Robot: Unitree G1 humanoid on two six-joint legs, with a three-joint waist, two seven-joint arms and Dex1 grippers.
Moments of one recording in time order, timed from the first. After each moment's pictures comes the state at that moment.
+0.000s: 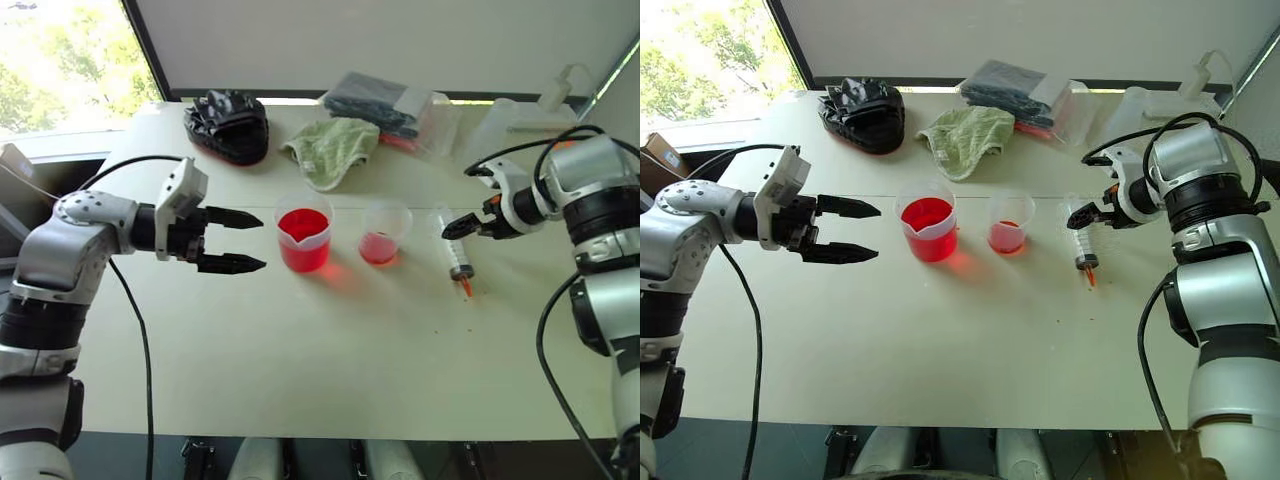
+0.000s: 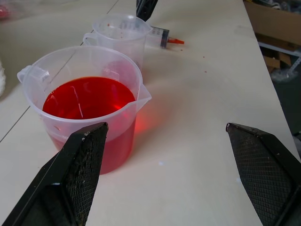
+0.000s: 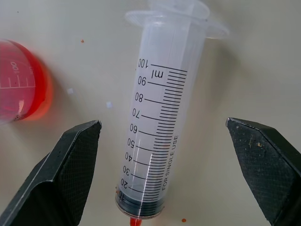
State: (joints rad) left arm -0.66 0.86 -0.02 0.00 -0.54 0.58 -1.39; right arm -1.28 -0.76 0.39 0.83 0.13 1.38 0.95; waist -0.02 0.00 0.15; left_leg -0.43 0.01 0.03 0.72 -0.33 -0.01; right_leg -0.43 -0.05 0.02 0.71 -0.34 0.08
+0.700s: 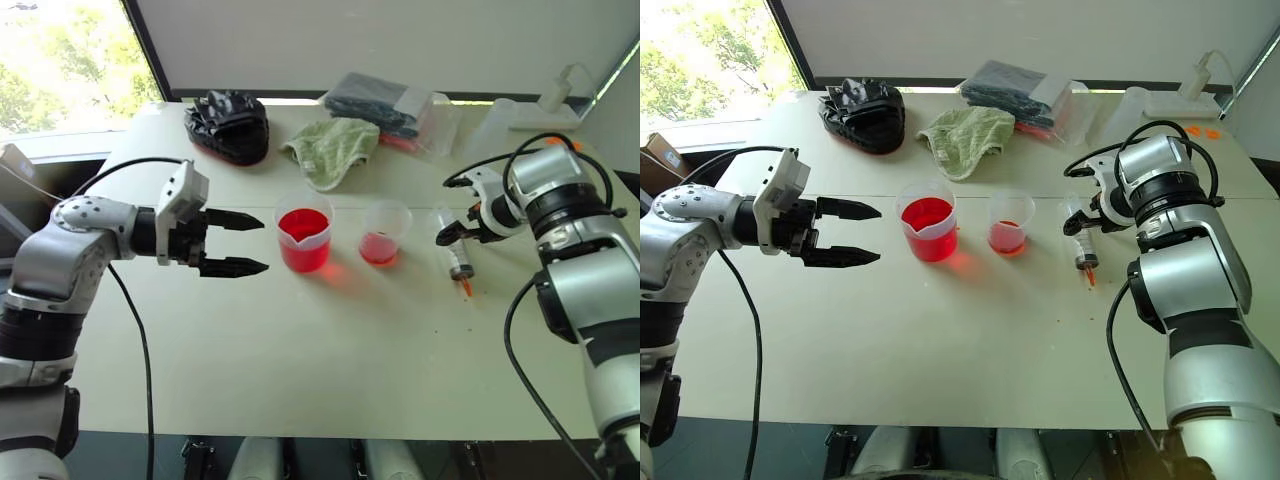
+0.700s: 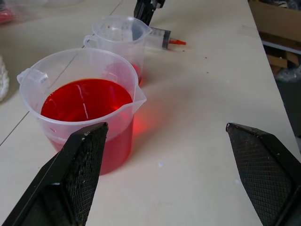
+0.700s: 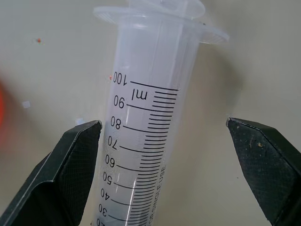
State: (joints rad) left arm -0.61 0.87 0.01 -0.08 -0.57 0.61 -1.33; right arm -1.34 -0.63 0.38 1.08 -0.02 1.21 0.87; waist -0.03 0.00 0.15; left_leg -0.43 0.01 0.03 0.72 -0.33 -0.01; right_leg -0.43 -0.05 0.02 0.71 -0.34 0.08
